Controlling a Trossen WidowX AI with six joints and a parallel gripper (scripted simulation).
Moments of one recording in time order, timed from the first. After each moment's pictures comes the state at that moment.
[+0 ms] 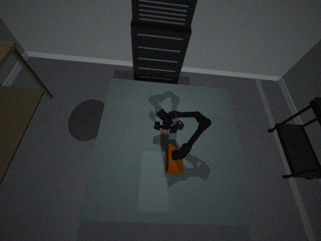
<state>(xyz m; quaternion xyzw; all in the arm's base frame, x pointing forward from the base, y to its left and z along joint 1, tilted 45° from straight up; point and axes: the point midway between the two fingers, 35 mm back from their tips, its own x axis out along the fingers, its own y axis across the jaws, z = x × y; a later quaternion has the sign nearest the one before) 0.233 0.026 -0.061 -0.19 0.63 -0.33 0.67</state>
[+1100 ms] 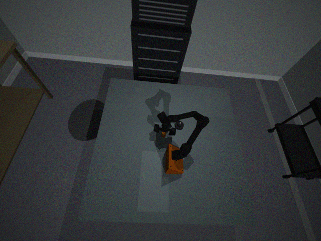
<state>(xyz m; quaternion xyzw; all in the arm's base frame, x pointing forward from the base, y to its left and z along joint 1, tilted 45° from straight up) 0.234 -0.011 -0.099 -0.19 0.63 -0.33 0.67</state>
